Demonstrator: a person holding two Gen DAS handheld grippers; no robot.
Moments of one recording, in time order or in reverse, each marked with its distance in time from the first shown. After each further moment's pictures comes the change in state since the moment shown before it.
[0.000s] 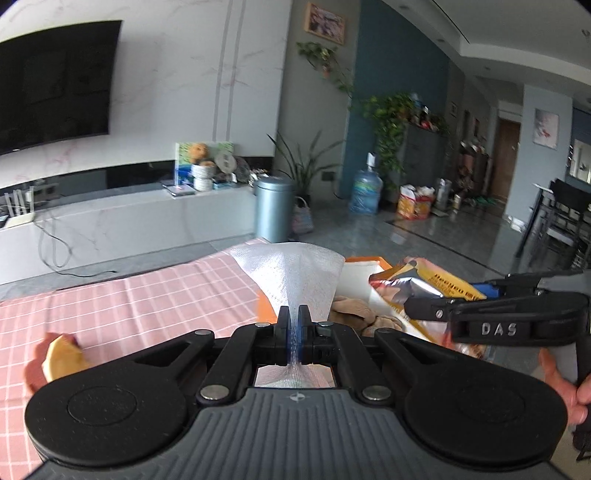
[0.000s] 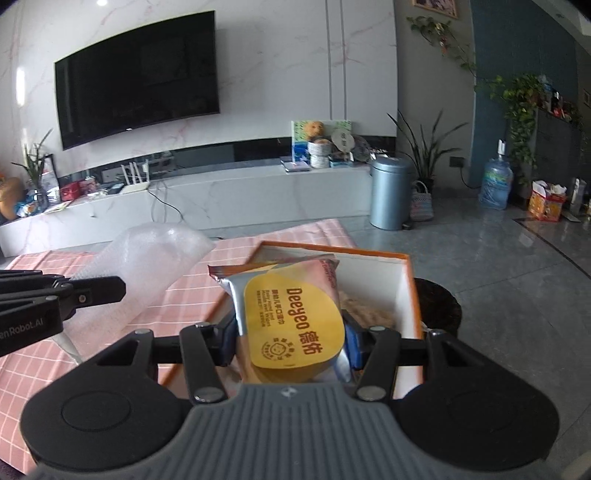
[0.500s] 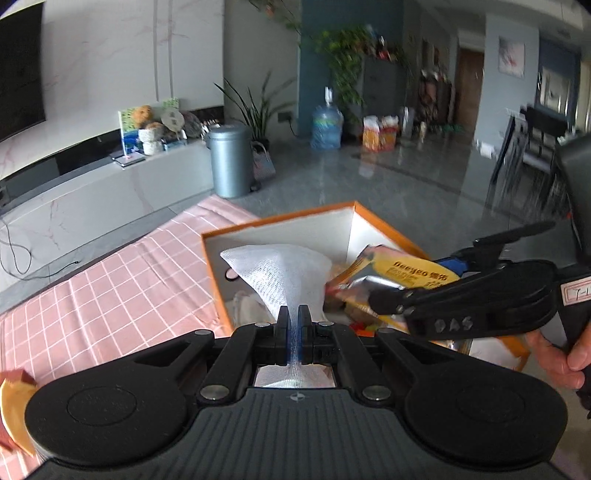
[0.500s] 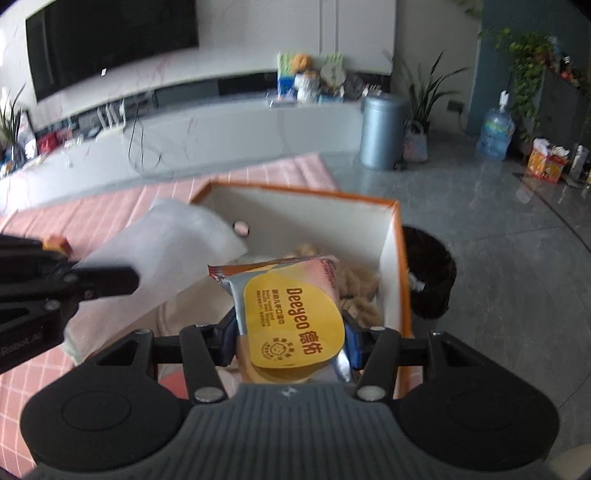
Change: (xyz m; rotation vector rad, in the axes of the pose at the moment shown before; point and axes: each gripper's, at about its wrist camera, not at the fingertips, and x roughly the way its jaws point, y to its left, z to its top) left arm 0.098 -0.022 0.005 0.157 0.202 -0.097; right arm 0.095 -0.029 0.008 -0.025 0.240 -0.023
